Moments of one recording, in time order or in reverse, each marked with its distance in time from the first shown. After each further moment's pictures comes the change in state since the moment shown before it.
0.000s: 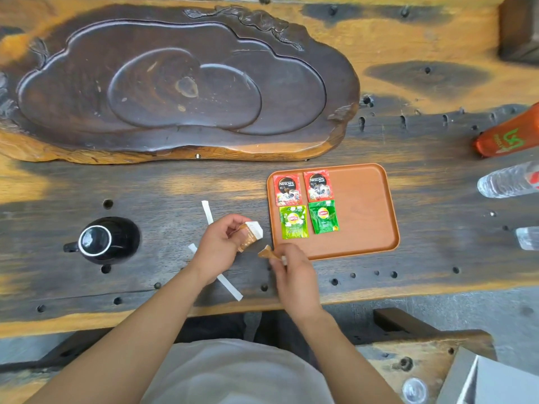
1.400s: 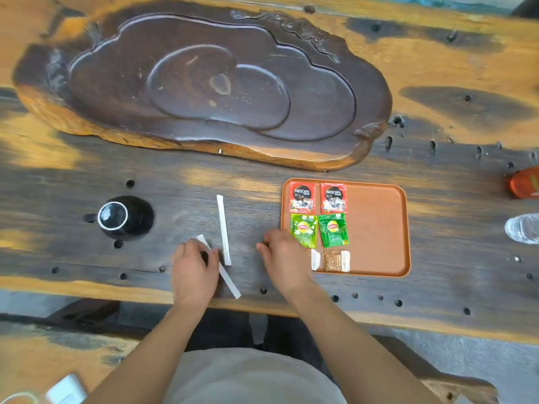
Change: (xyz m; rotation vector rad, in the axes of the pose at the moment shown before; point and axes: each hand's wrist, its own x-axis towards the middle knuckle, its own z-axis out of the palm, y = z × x) left_hand -0.056 -0.044 -0.009 0.564 0.601 -0.146; right_hand 0.056 -0.022 0.003 -0.343 -0.234 -0.182
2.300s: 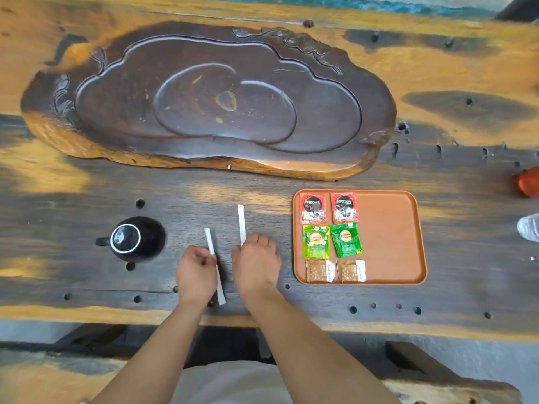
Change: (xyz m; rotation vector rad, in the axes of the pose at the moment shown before) left_hand 0.042 0.000 -0.014 -0.301 -0.092 -0.318; right_hand 0.037 -0.080 0.067 -0.155 -0.004 0.292
